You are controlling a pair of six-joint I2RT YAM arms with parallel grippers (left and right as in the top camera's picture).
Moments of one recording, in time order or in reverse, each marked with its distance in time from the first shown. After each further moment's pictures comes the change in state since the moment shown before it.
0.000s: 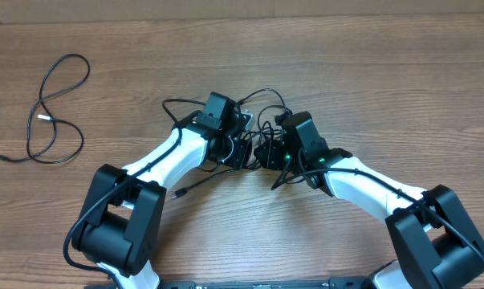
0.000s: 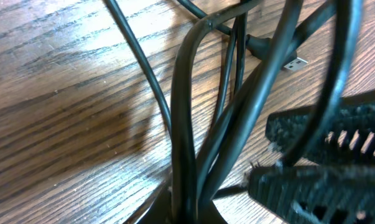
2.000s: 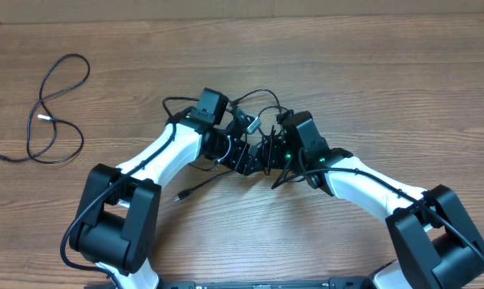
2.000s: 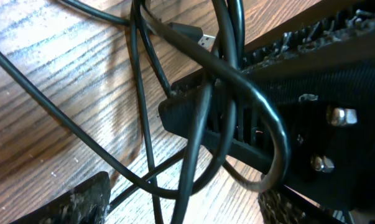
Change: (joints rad) left arm 0.034 0.000 0.032 -0.081 0.249 0.192; right arm -0.002 0.000 0.000 0.002 0.034 0.001
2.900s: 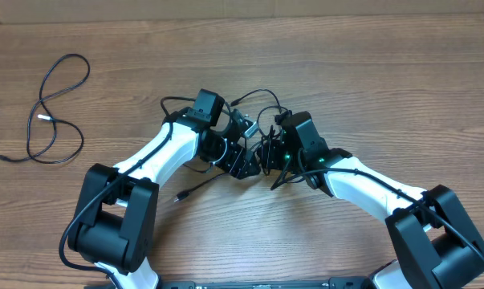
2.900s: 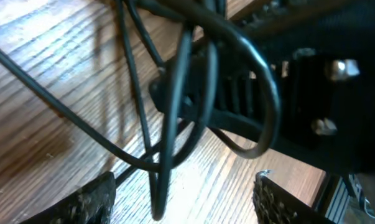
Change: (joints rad) left arm 0.029 0.000 0.001 -0.083 0.028 0.130; right arm 0.003 0.000 0.000 0.004 -0.022 0.000
